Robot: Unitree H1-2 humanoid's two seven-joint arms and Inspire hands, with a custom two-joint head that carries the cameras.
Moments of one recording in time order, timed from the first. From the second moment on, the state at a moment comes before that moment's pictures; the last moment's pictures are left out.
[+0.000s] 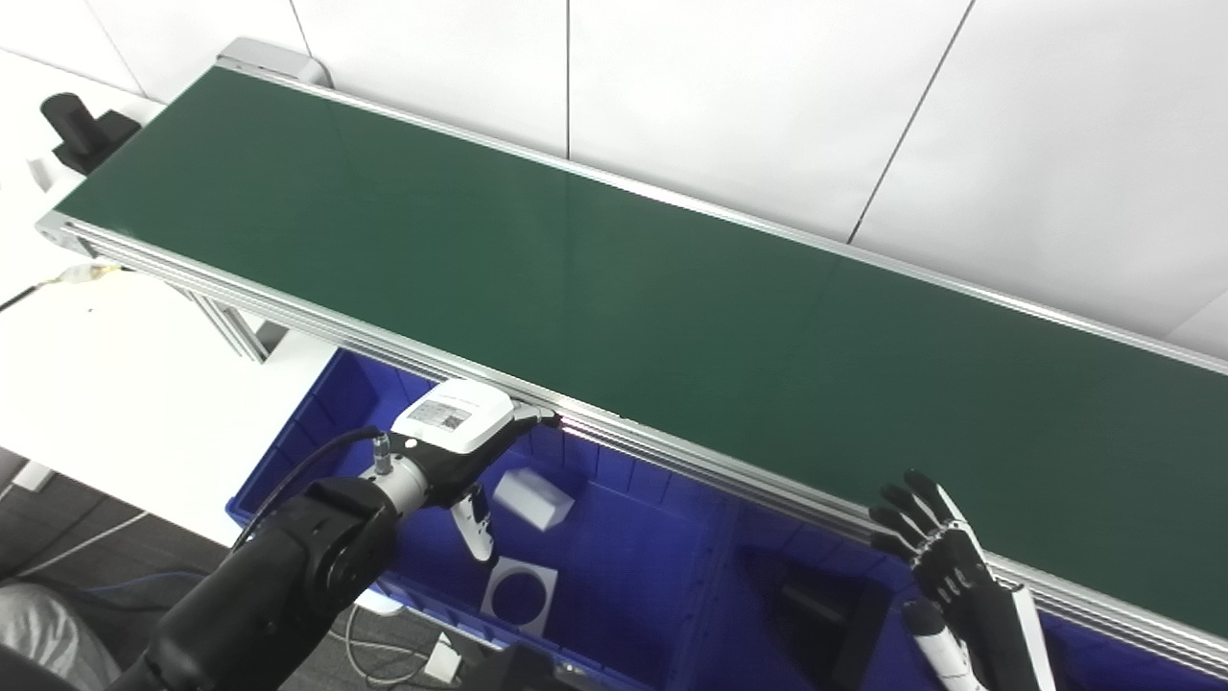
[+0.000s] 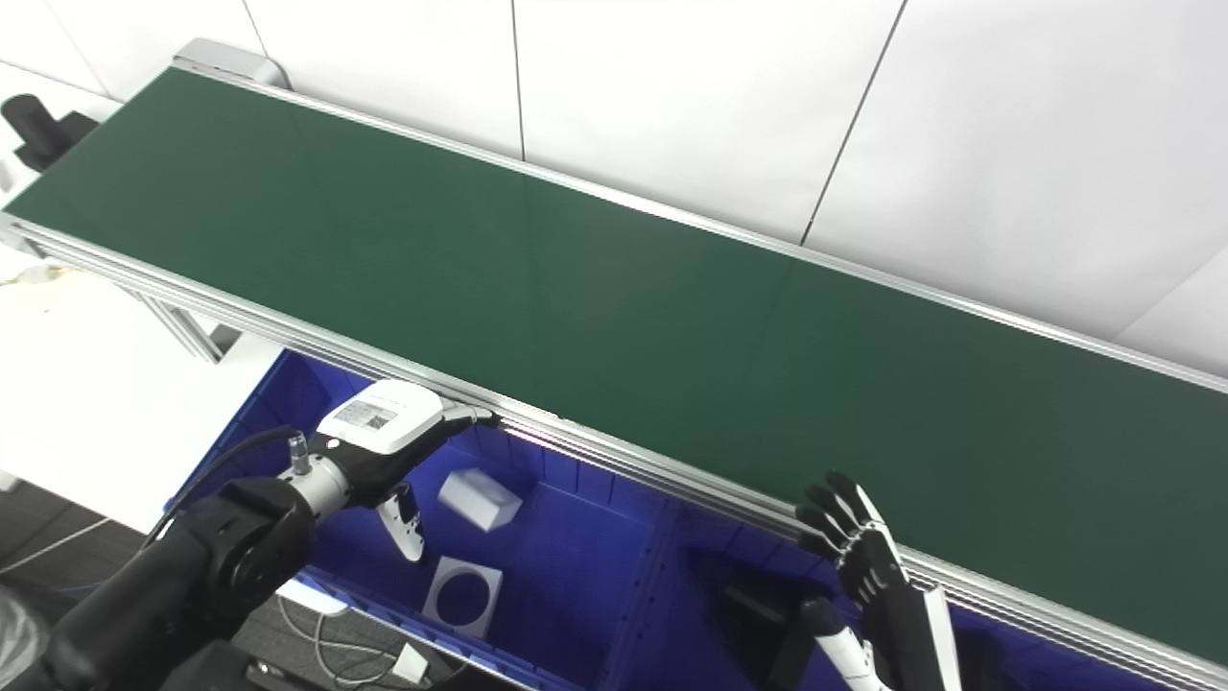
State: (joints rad) left arm 0.28 0.43 -0.22 -0.35 1.04 0.19 -0.37; right arm 0.28 -0.18 0.18 -0.16 0.01 -0.21 0.22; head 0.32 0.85
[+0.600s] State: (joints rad) left arm 0.26 0.32 -0.09 -0.79 0.52 0.32 -0.62; right arm 0.29 -0.17 0.19 -0.15 -0.03 -0.21 0.22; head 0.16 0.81
